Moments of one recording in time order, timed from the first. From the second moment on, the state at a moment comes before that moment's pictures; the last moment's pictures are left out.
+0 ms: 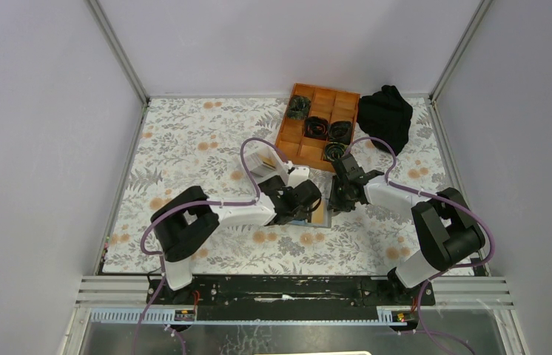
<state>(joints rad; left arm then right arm) -1.01 1.84 1.09 -0.22 -0.36 -0.77 0.49 1.57 0.81 -0.40 0.01 0.67</state>
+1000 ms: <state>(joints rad) -1.04 1.87 1.11 -0.21 -0.34 -0.75 0.49 1.57 0.81 -0.40 0.01 0.67</state>
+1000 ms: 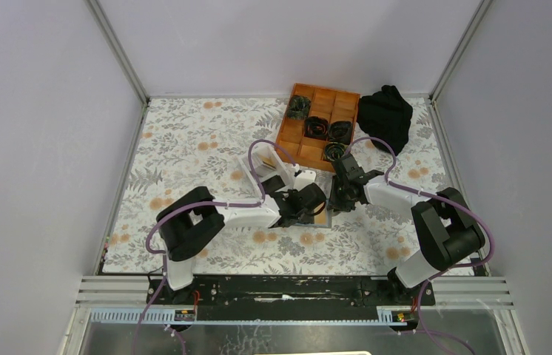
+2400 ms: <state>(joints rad) -1.05 1.73 0.97 -0.30 -0.45 -0.80 0.49 1.56 0.81 -0.42 0.01 0.65</state>
